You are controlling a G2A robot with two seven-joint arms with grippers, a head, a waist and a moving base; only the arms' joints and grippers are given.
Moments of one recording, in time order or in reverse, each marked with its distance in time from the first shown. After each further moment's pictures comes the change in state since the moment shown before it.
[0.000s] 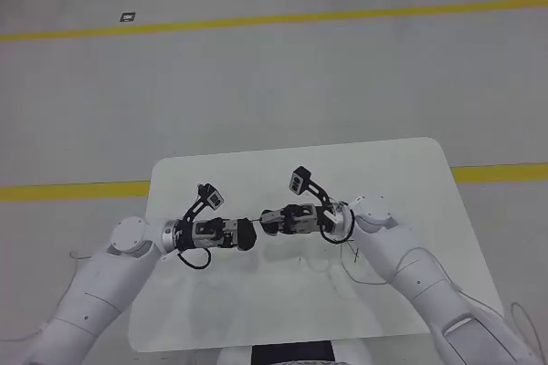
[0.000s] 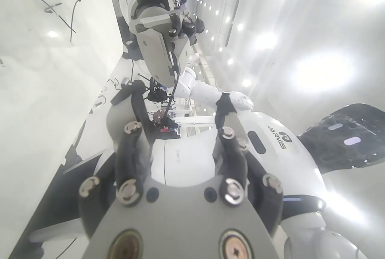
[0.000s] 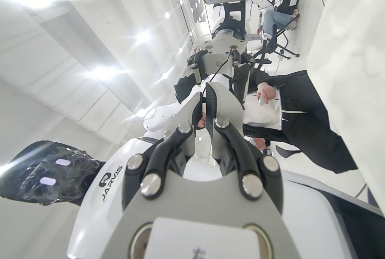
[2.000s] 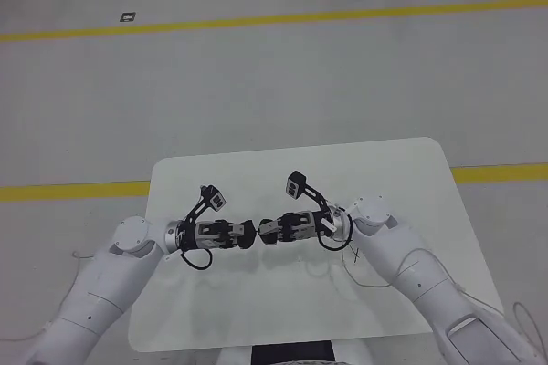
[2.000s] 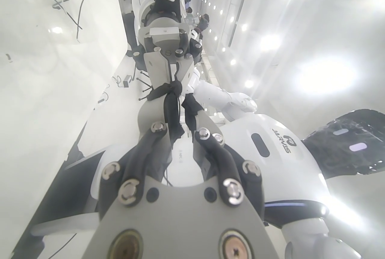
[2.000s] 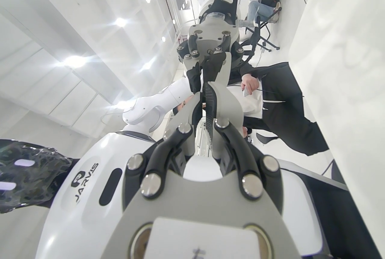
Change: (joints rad) left arm -0.003 -0.015 -0.001 0.009 0.036 0.025 0.000; right arm 0.002 0.022 -0.035 -0.045 -0.078 -0.030 0.011
